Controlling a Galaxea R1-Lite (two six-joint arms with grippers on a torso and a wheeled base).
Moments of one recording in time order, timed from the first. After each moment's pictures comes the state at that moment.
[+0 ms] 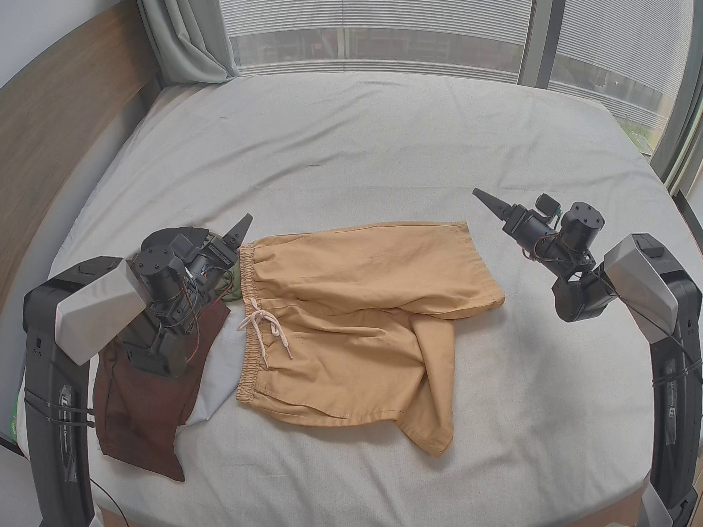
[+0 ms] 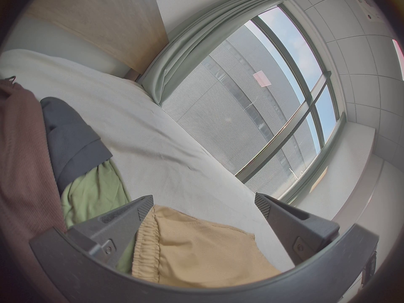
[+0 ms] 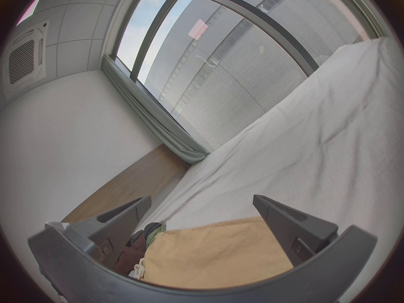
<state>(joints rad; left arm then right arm) -0.13 2.48 -1.14 -1.53 -0.16 -0.73 0.07 2.53 -1.52 -1.29 0.57 0.70</state>
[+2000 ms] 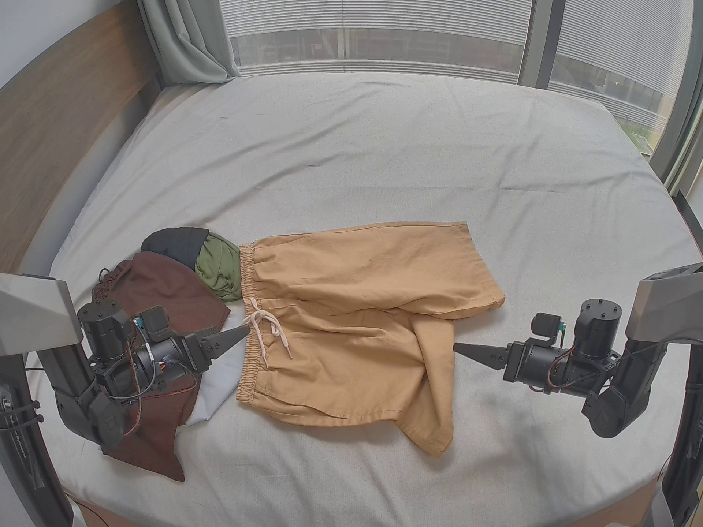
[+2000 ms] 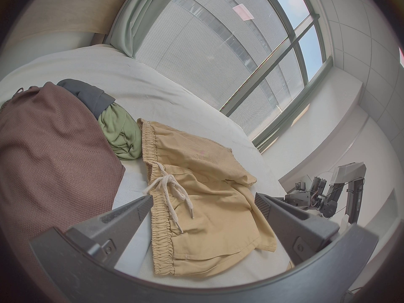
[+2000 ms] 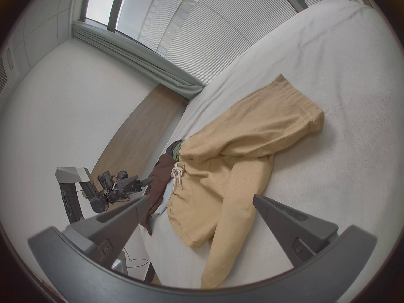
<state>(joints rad) -0.07 2.15 -0.38 -1.55 -0.59 -0.40 0.25 2.21 -0.42 -1.53 0.63 0.54</state>
